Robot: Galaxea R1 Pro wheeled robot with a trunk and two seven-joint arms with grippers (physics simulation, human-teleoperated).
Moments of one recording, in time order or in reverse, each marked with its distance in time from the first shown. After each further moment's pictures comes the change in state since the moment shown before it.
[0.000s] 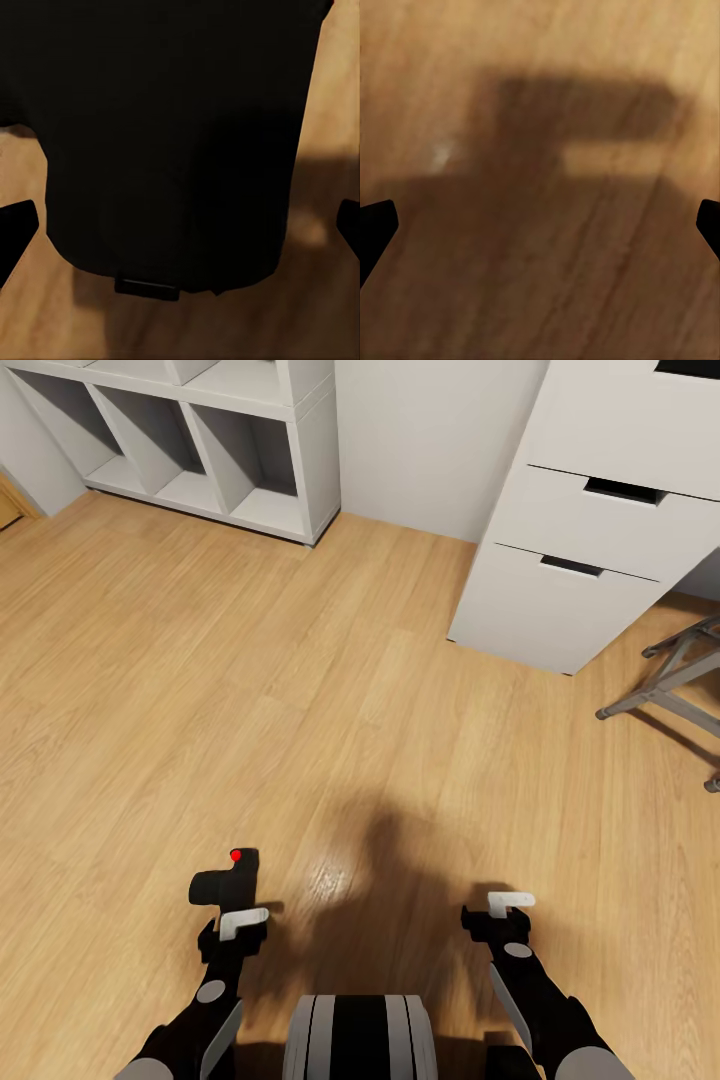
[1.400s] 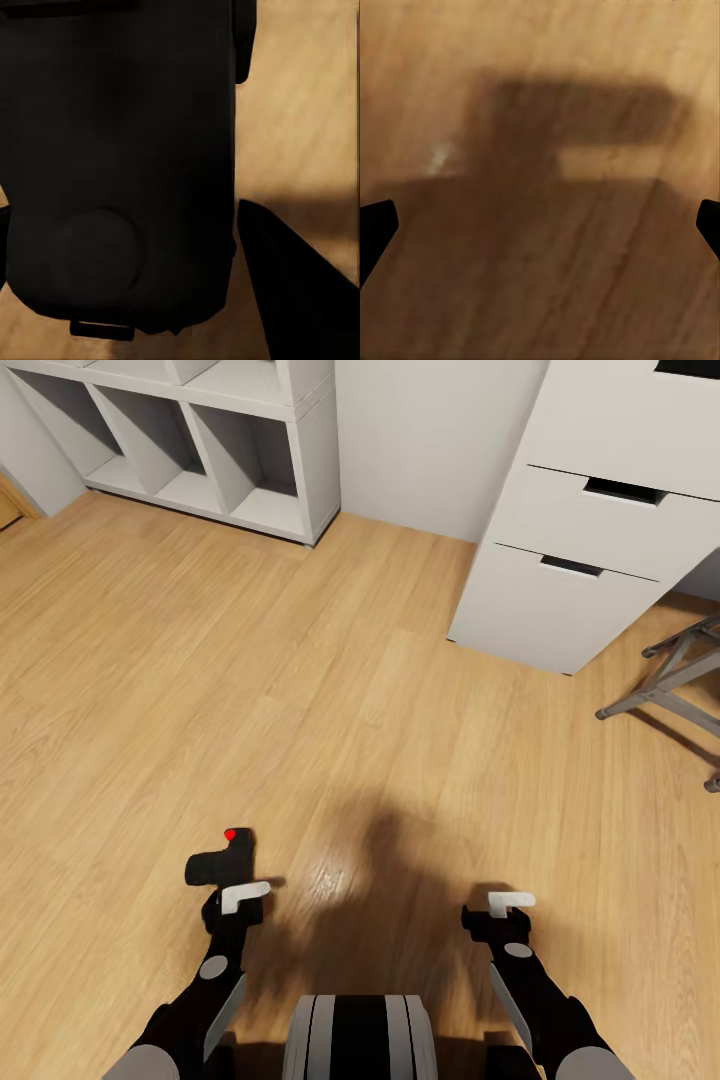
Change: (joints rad) left arm -0.001 -0.002 0.000 -0.140 0.001 0.010 0.003; right arm 0.000 -0.001 0.000 -0.001 0.000 0.000 0.000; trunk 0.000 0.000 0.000
